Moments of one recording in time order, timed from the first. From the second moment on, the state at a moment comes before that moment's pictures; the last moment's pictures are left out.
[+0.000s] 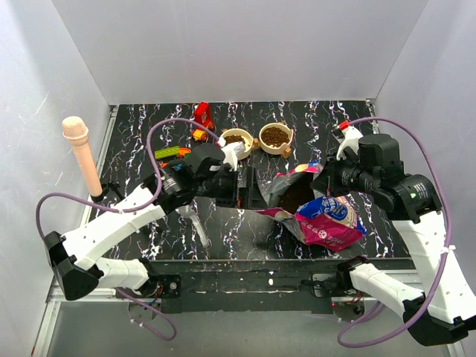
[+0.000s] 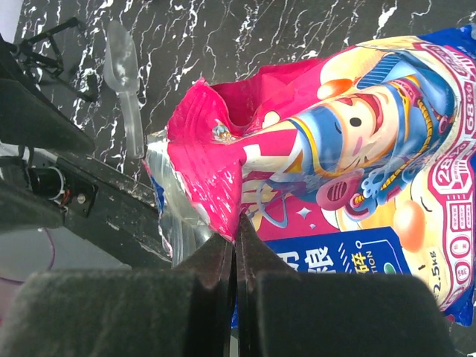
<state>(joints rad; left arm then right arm) -0.86 1.23 1.24 -0.67 0.32 -0.76 0.42 0.93 1.37 -1.11 -0.26 0.27</state>
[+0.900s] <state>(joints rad) -0.95 1.76 1.63 -0.73 0.11 -0.47 0.42 0.93 1.37 -1.12 -0.31 0.26</state>
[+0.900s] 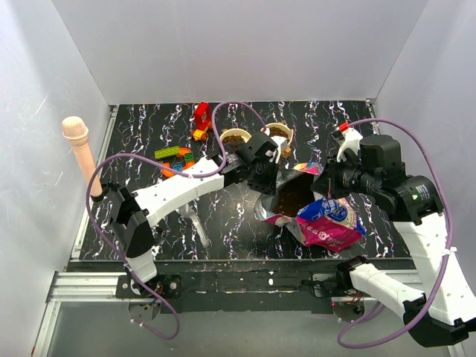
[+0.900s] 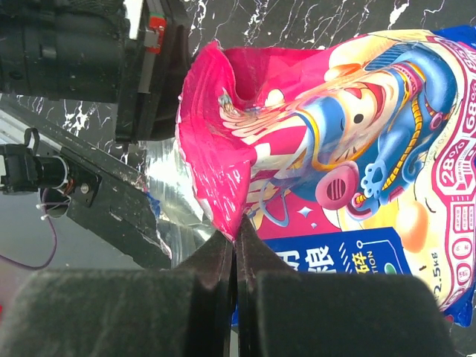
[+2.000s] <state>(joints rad) -0.94 1.63 1.95 -1.26 -0.40 -0.96 0.84 1.19 1.65 -1.35 0.08 0.47</state>
